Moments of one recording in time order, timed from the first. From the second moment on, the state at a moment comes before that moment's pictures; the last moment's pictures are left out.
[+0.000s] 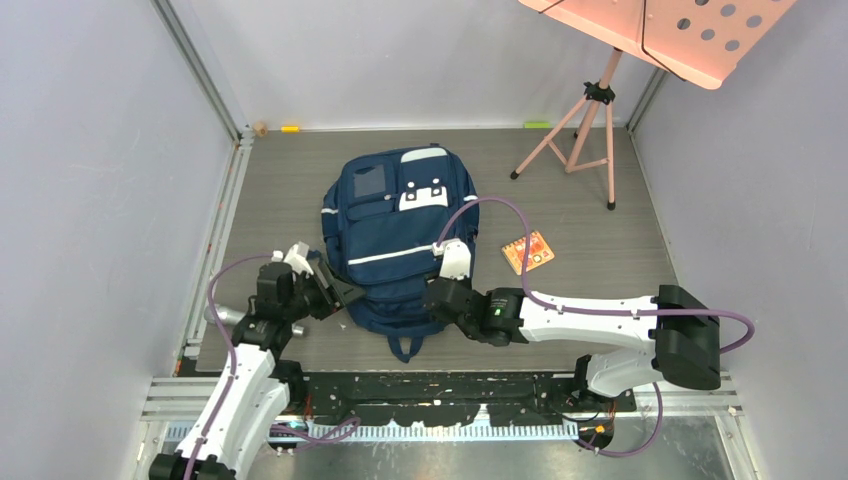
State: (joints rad) left arm -0.12 0.62 0.31 -0.30 0.47 -0.74; right arm 1.24 1.36 0.87 -0.35 0.61 0.75
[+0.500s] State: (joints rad) left arm -0.12 0.65 0.28 -0.38 0.44 -0.76; right arm 1.24 1.38 0.89 -0.42 0.67 0.77
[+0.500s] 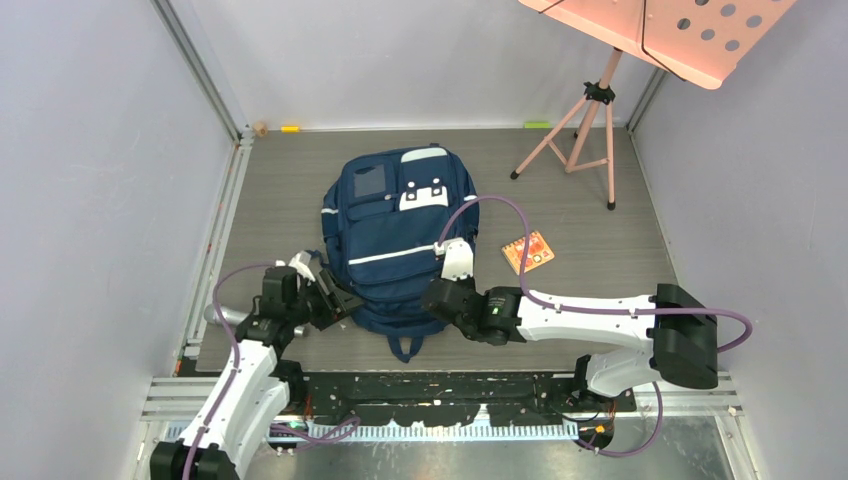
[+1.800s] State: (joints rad) left arm 0.06 1.28 0.67 -0.19 0.46 -0.57; right arm 0.93 1.18 0.81 -0.29 0.49 0.52
